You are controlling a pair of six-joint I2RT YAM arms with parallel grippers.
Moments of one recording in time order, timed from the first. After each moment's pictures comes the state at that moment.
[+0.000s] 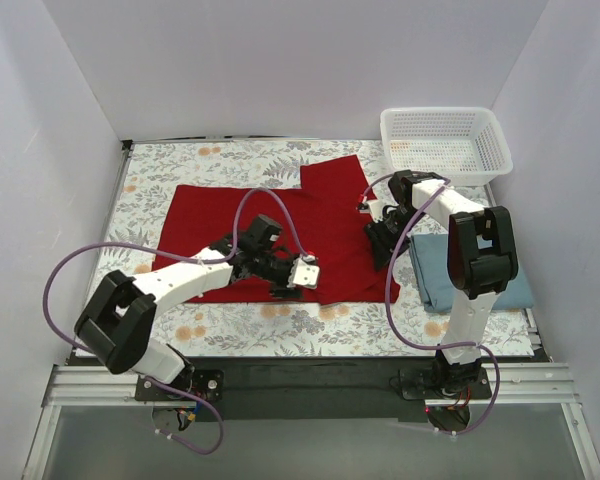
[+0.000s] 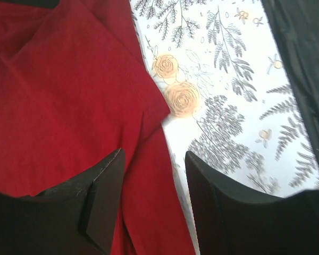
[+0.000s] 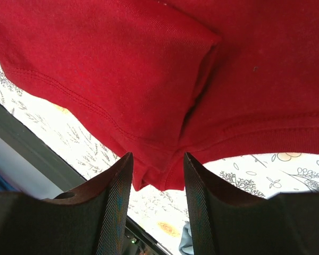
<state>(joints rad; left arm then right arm) -0.69 1.46 0.88 -0.34 0.77 0.96 0.24 1.94 1.40 -1.08 -0.49 -0.45</state>
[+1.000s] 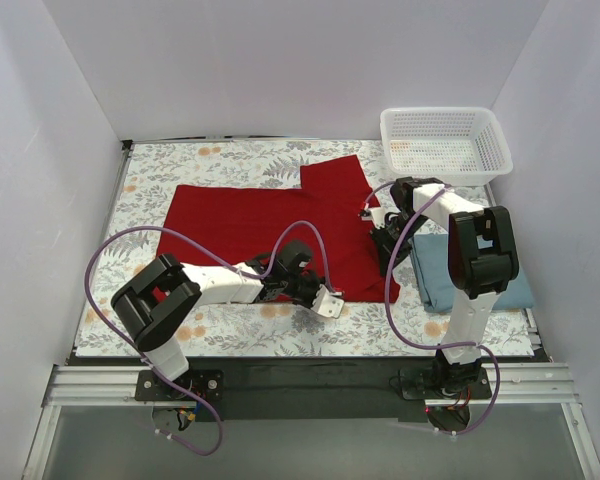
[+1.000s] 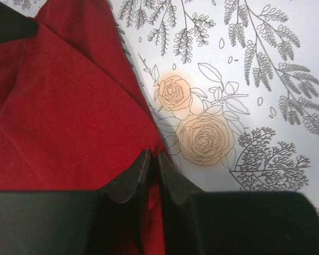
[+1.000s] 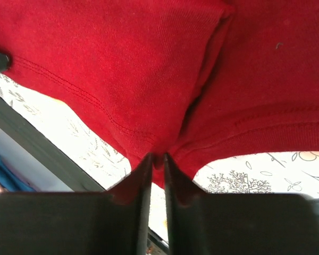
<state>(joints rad) -0.90 1.68 0.82 0.04 0.55 1.06 0.22 1.94 1.34 -1.08 -0.50 -0.45</state>
